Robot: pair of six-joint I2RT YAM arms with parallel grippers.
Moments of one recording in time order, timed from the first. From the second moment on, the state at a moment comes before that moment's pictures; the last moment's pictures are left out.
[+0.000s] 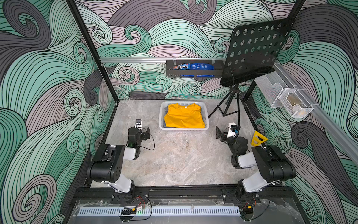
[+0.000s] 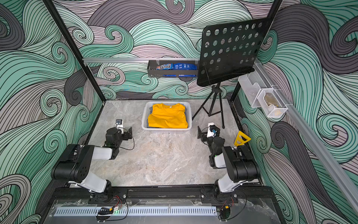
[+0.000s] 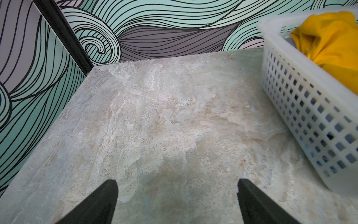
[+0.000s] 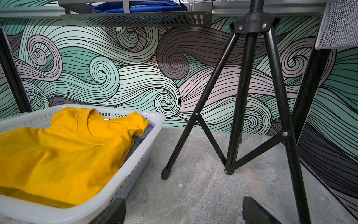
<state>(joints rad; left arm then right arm) -0.06 1.57 0.41 0.78 -0.11 0.07 0.07 1.58 0.22 1.33 -0.08 -0.02</state>
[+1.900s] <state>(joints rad) -0.05 1.58 0.39 0.81 -0.11 0.07 0.07 1.58 0.22 1.32 -0.08 -0.02</state>
